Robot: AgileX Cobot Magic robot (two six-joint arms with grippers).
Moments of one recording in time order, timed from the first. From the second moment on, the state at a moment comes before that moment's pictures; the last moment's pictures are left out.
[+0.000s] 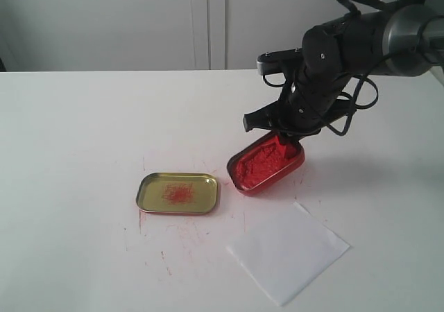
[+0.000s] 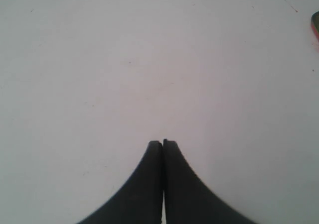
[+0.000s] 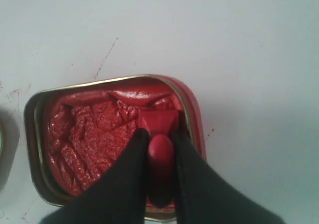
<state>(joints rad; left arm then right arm) 0.03 0.00 0.01 -0.06 0.55 0.13 0.42 1.91 -1.37 -0.11 0.69 0.27</state>
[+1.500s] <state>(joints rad) 0.03 0.00 0.01 -0.06 0.55 0.13 0.42 1.94 -1.37 -0.12 0.66 0.27</state>
